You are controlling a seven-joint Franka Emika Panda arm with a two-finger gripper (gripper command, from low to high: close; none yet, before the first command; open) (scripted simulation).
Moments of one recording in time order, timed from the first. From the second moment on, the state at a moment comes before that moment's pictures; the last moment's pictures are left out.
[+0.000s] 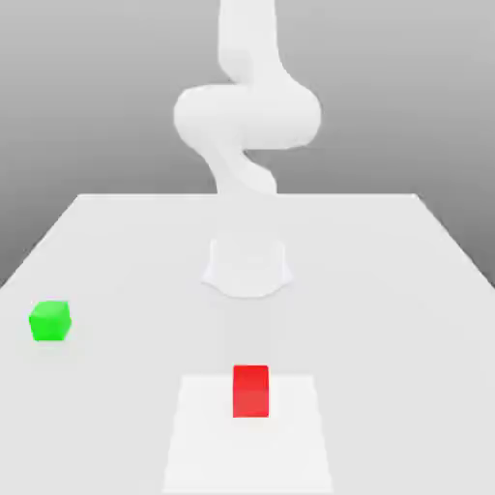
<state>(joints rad) 0.00 -0.73 0.00 -2.36 0.00 2.35 0.80</state>
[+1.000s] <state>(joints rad) 0.01 0.20 0.01 -2.82 -0.01 3.02 0.81</state>
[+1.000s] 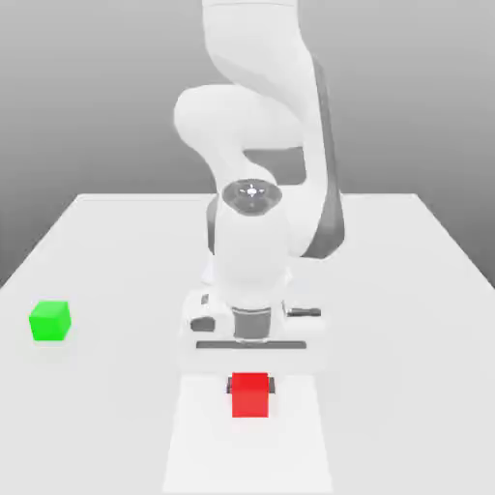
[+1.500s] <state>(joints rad) -0.23 -0.07 -0.13 -2.83 -0.04 2.76 0.84</state>
